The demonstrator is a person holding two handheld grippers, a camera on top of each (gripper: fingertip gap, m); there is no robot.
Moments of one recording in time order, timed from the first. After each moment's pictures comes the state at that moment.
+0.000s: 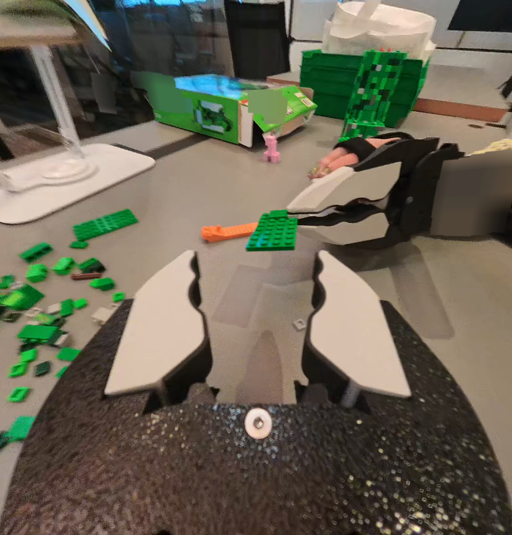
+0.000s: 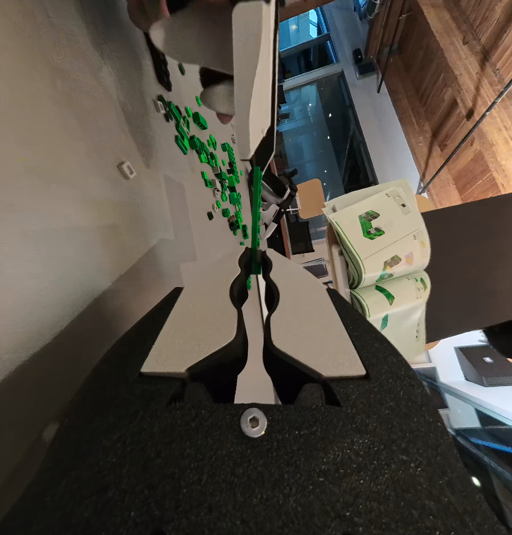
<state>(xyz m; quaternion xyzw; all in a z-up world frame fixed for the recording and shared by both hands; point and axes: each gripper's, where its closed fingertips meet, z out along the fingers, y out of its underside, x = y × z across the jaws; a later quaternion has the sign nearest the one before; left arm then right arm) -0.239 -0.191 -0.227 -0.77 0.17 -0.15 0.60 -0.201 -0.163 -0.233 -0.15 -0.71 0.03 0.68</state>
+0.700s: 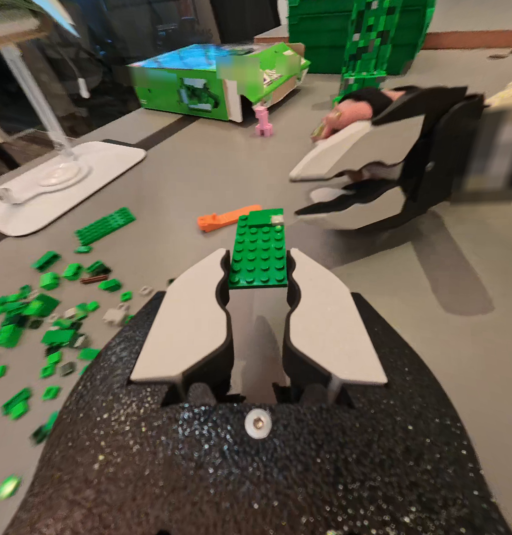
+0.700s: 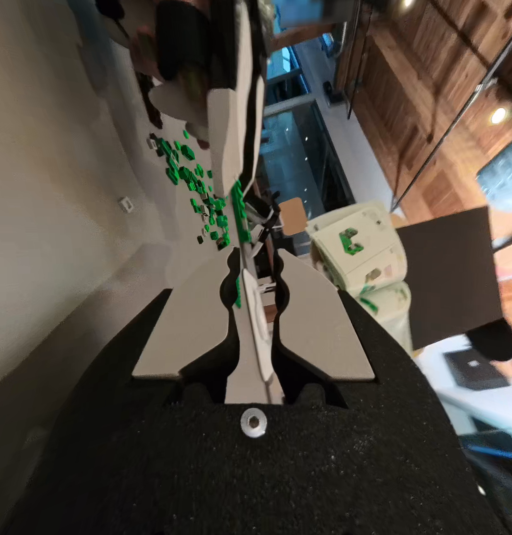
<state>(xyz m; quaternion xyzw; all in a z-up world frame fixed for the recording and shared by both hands) -0.237 -0.196 -0.235 -0.78 0.23 -0.10 0.57 -0.202 -0.179 -0.221 -0.13 -0.69 0.06 0.71</state>
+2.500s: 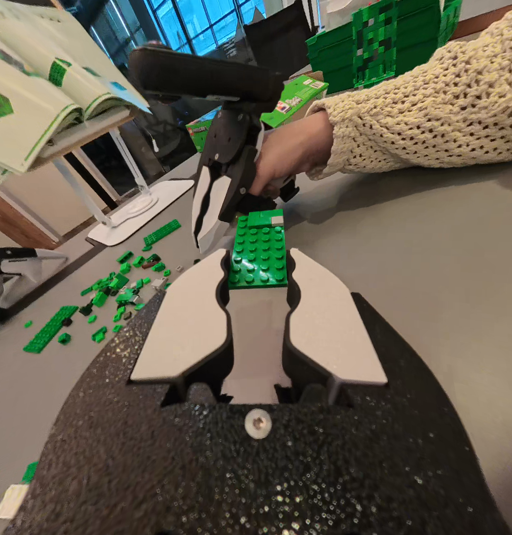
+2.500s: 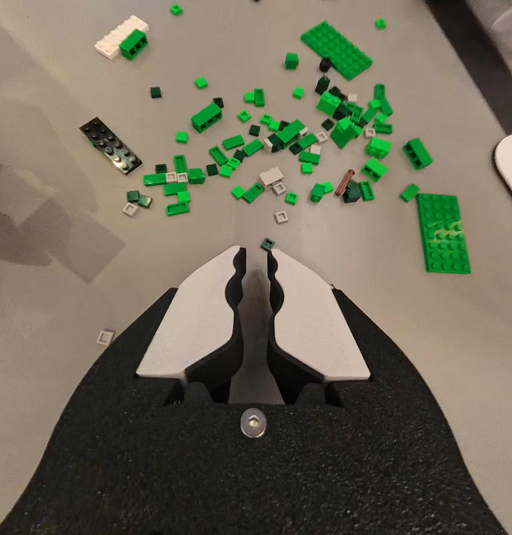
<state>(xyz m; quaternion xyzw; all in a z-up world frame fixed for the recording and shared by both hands) -0.237 -0.263 -0.224 -0.73 0.23 0.02 0.64 -0.293 -0.148 -0.281 -0.55 -0.74 0.29 0.27</state>
